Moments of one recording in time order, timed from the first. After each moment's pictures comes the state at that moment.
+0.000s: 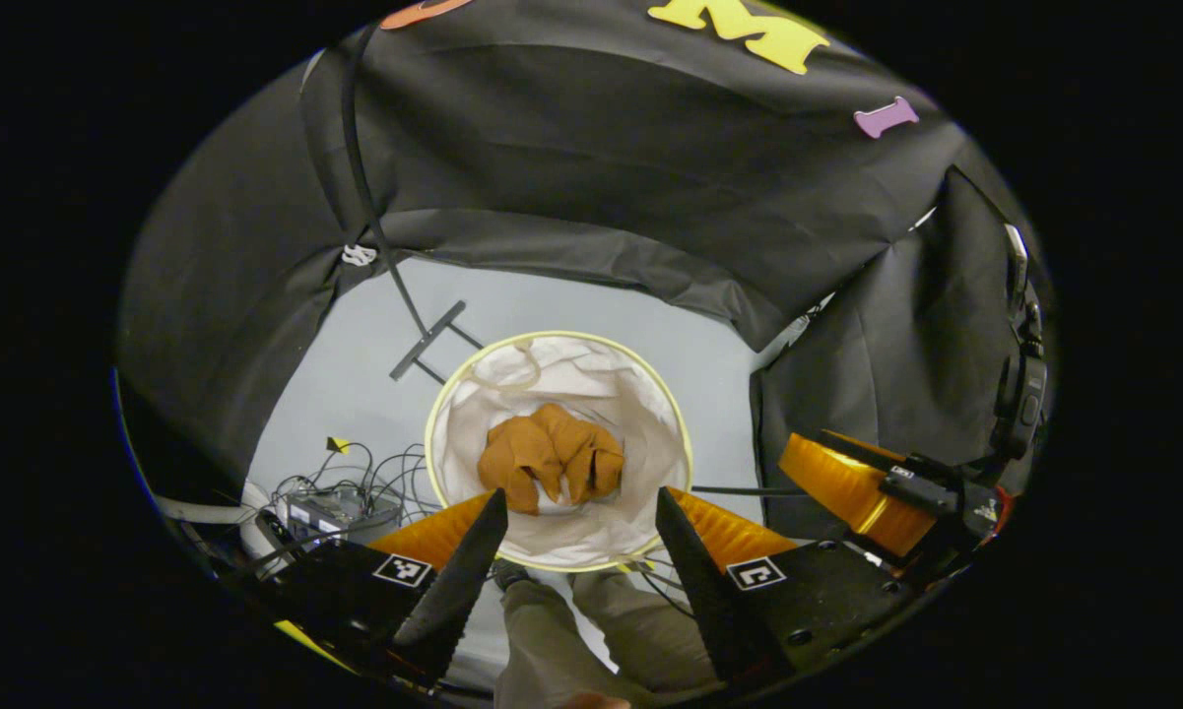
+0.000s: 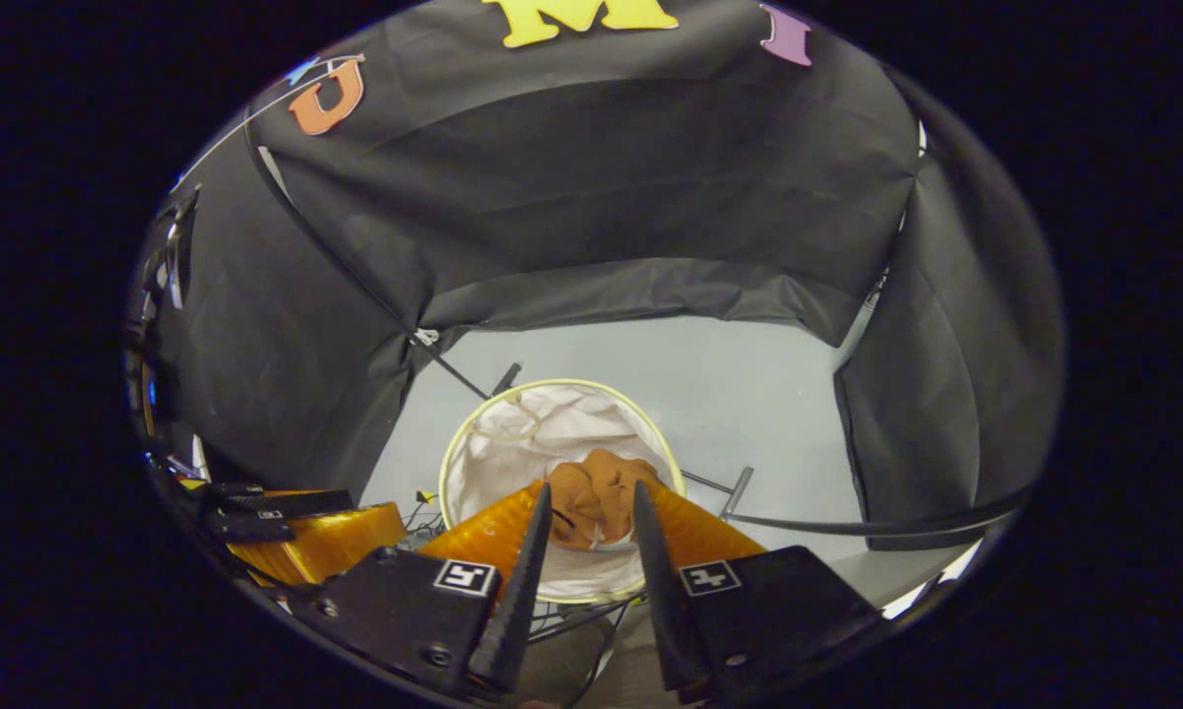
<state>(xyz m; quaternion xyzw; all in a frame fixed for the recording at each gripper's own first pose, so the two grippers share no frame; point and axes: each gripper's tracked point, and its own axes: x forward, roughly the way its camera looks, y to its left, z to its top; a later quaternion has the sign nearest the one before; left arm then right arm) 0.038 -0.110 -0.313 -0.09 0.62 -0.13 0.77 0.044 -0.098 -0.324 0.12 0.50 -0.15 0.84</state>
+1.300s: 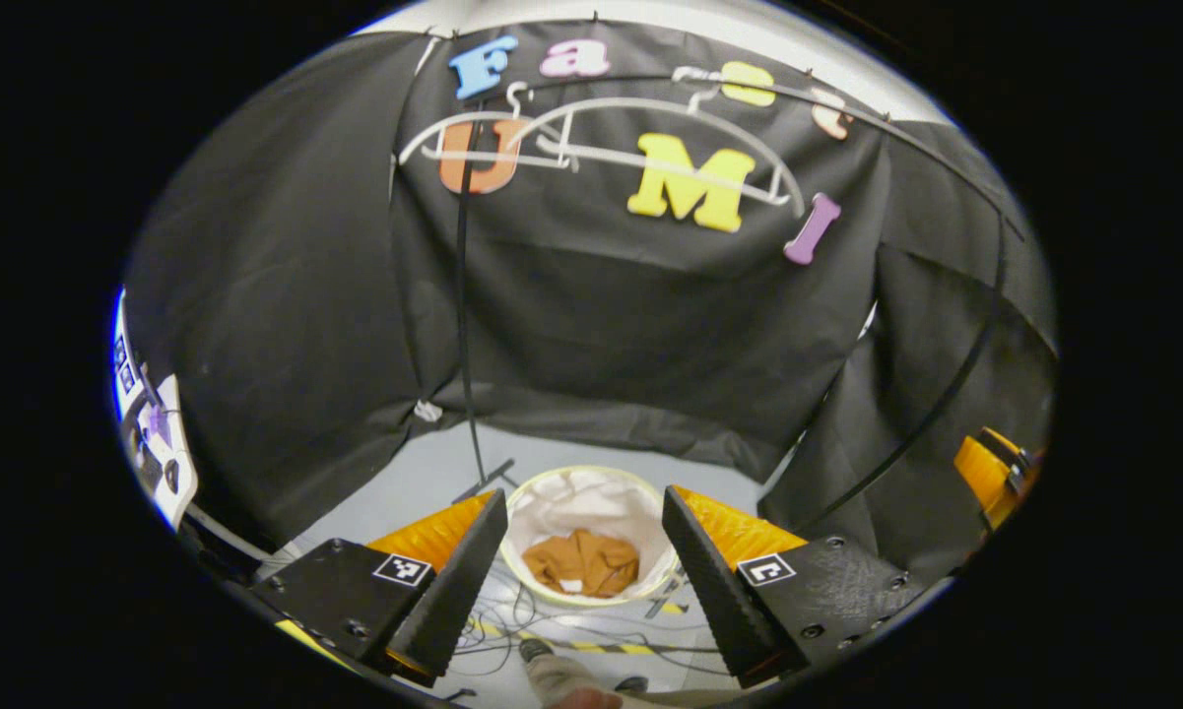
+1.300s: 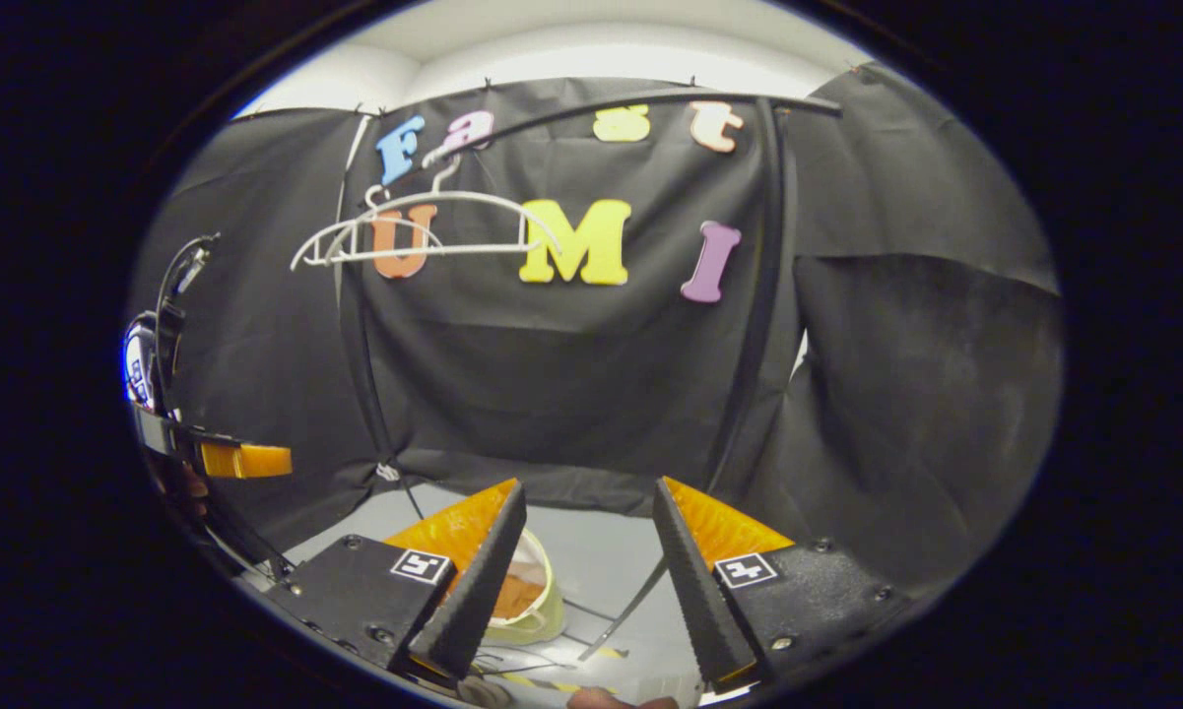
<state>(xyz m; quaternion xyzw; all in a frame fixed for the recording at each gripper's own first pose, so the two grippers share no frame) -0.045 -0.085 -0.042 -0.08 0.33 -0.06 0.94 -0.178 -0.139 -0.013 -0.04 0.16 -0.16 0.97</state>
